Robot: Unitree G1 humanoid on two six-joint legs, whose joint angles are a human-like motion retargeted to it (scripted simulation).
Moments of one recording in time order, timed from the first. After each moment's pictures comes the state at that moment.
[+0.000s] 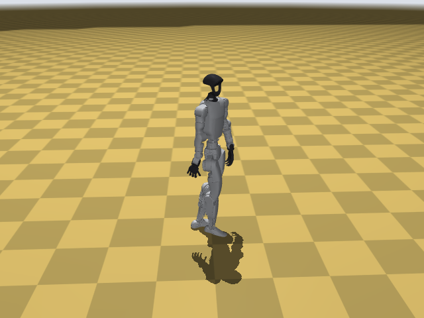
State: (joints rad) left arm -0.04 0.10 0.20 1.38 0.78 0.09 -0.19; right arm -0.01 -0.12 -0.13 1.57 -0.45 0.29 0.22; waist -0.30 -0.02 0.05; left_leg 0.28 -0.07 0.74 0.02 -0.25 0.17; right_leg 0.03 0.07 -0.19 0.03 -0.03 -0.07
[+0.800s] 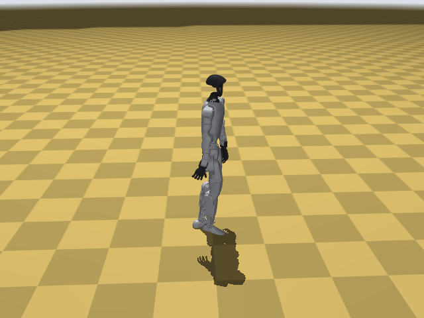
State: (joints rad) left arm -0.03 0.13 0.24 1.36 0.77 0.06 -0.17; right arm -0.03 -0.12 -0.10 1.53 -0.46 0.30 0.23; waist -0.20 -0.03 0.06; left_leg 0.15 -0.06 0.58 0.08 -0.20 0.18; right_leg 0.03 0.01 -0.39 0.01 -0.11 -0.07
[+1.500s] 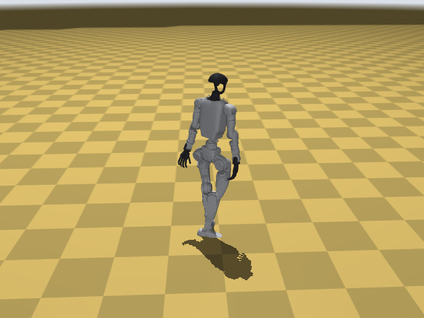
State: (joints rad) left arm 0.05 0.16 0.35 1.57 0.77 0.18 -0.11; right arm -0.07 -0.15 -0.05 1.36 -0.41 0.28 0.21; waist -0.03 -0.05 0.11; left_leg -0.13 -0.02 0.60 0.29 -0.10 0.16; right_leg 0.19 -0.07 -1.03 0.01 -0.14 0.08
